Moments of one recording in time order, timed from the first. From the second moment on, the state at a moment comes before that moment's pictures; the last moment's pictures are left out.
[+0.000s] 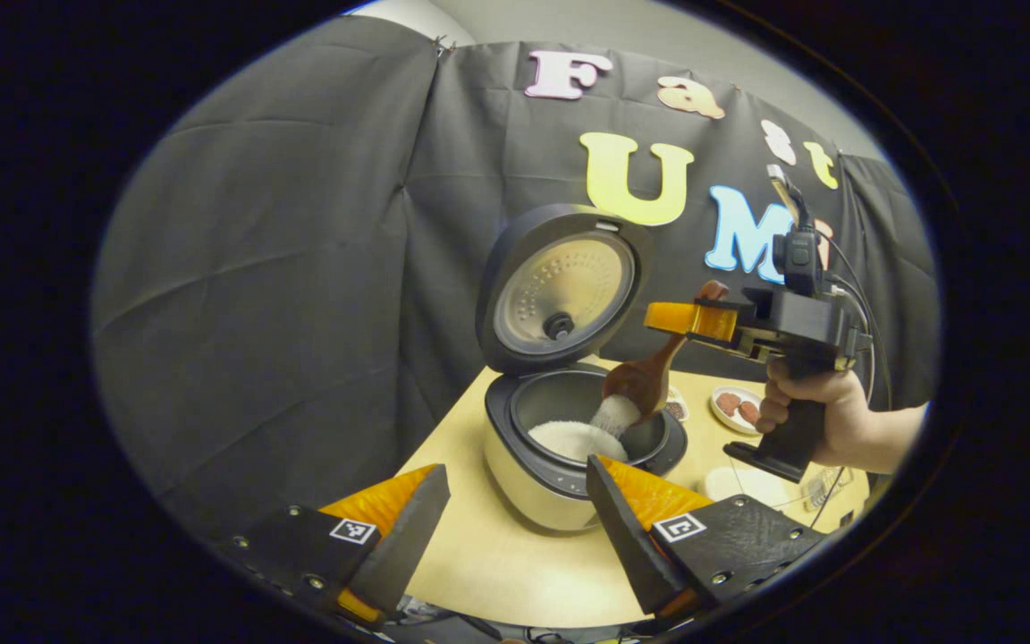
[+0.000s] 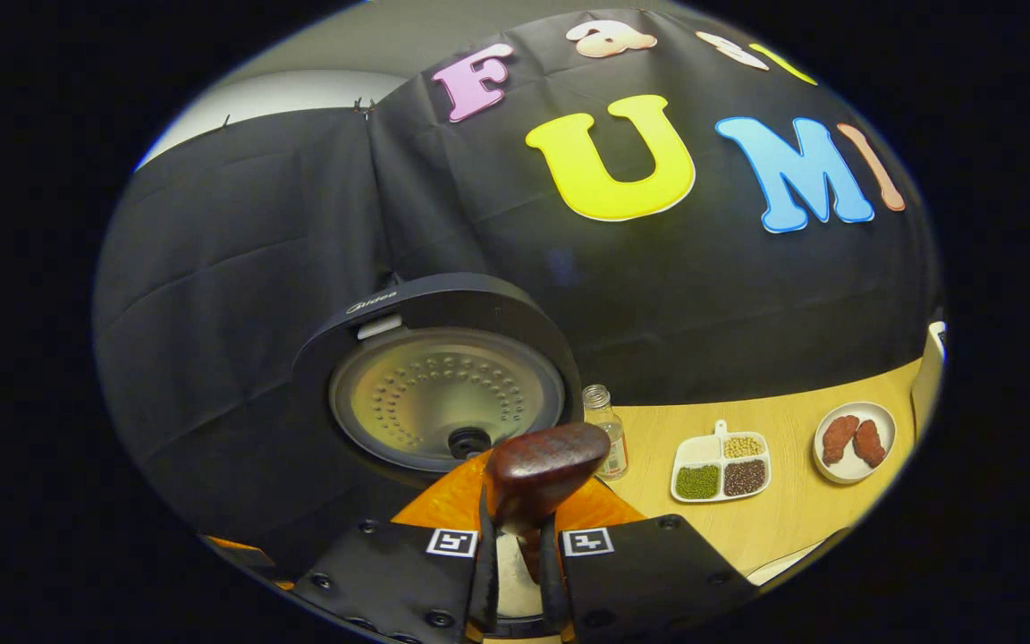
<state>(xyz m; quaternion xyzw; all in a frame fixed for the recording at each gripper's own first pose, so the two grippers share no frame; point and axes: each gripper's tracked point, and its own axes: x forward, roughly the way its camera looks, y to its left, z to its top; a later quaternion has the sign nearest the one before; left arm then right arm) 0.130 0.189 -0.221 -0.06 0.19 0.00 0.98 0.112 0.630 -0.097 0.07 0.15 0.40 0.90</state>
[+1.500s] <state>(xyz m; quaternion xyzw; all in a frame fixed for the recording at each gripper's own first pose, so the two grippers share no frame) 0.095 0.167 -0.226 -0.07 0.20 -0.01 0.98 0.056 0.617 -0.102 -0.03 0.12 0.49 0.86</state>
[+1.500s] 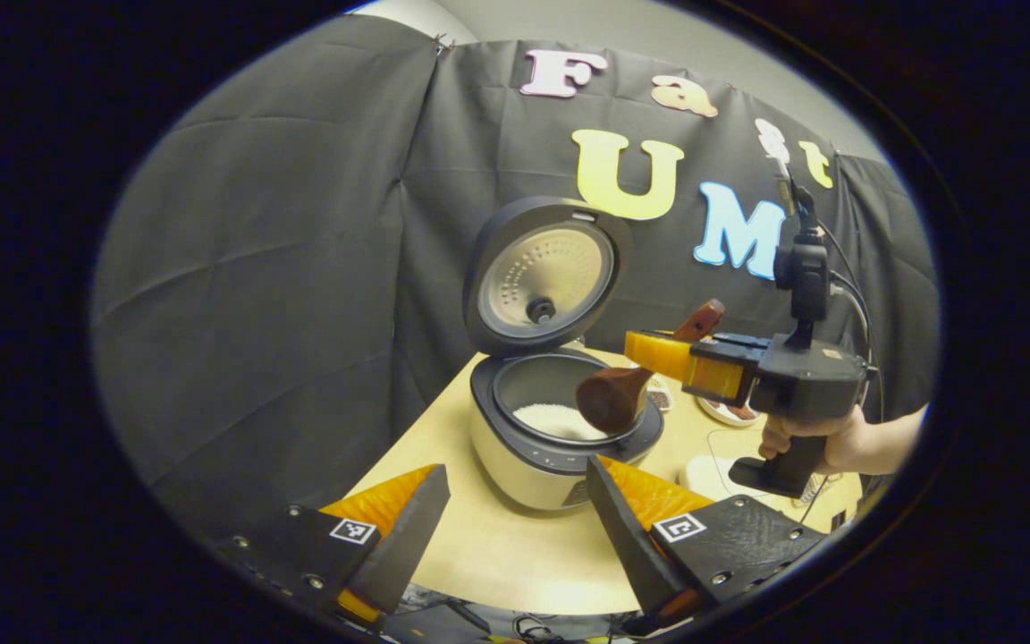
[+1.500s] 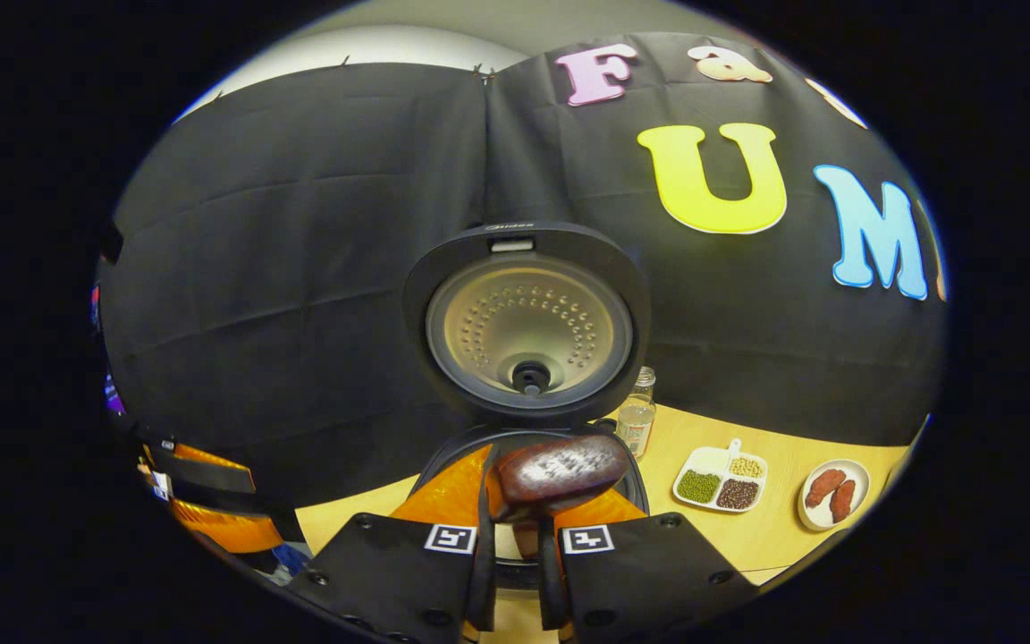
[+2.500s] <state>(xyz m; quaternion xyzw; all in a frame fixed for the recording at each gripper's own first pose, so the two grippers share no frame) 0.129 0.042 -0.190 -0.01 0.16 -0.14 0.98 0.123 0.384 -0.035 0.06 0.10 0.29 0.95</state>
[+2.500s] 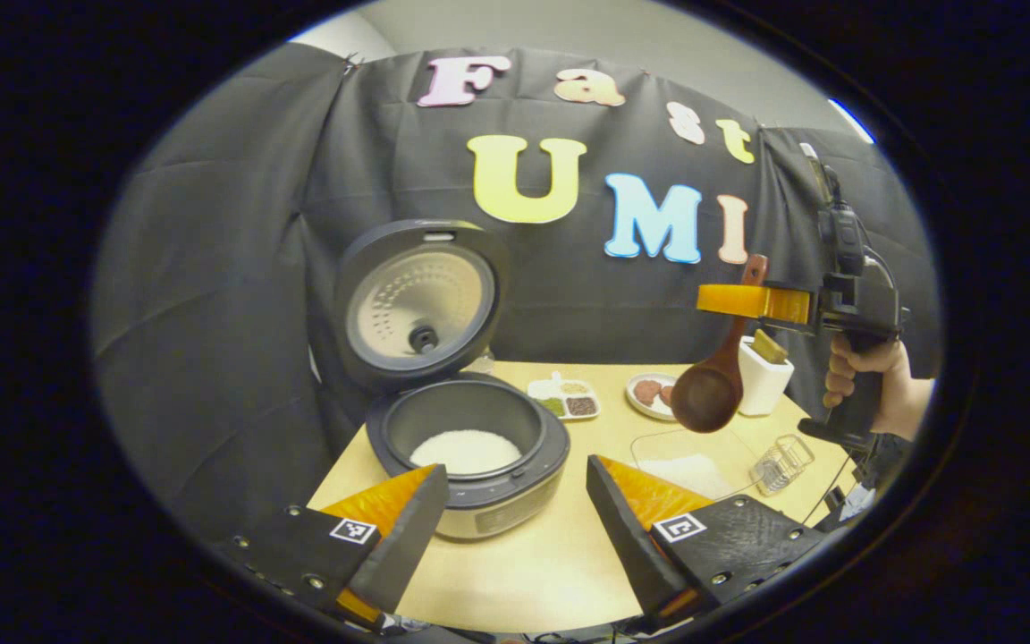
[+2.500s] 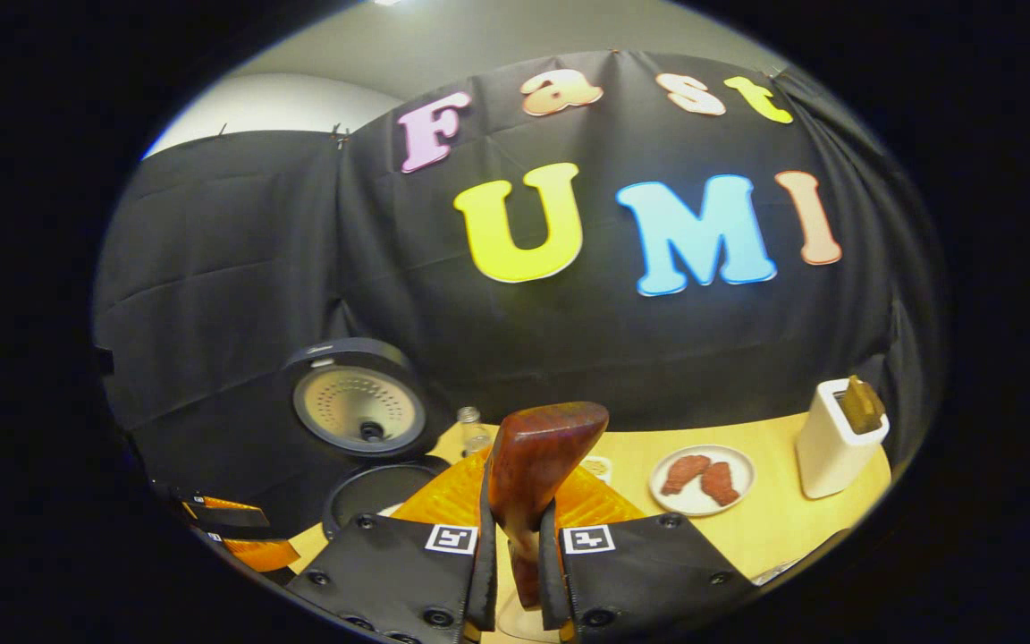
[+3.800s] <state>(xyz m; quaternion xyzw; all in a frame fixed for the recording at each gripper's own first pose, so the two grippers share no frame) 0.158 -0.090 -0.145 0.04 0.18 -0.11 0.98 0.156 0.065 -0.209 0.26 0.25 0.01 0.93</state>
